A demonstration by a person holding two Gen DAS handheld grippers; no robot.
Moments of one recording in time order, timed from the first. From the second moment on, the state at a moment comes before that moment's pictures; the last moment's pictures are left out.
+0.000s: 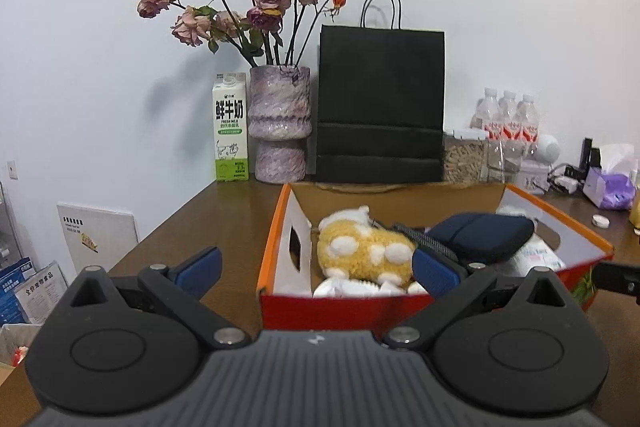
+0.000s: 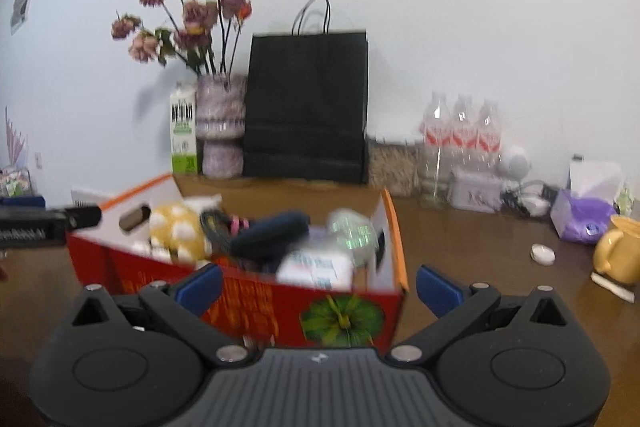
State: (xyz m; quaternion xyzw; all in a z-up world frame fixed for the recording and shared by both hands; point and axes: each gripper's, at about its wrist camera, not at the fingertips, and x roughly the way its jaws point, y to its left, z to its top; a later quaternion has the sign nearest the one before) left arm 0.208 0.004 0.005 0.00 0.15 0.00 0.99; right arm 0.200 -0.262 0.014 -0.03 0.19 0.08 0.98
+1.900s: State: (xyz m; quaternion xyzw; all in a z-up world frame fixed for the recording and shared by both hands) left arm 0.182 -0.002 -0.019 0.00 0.27 -0.05 0.96; right arm 0.192 -0.241 -0.012 -0.03 0.28 0.13 0.95
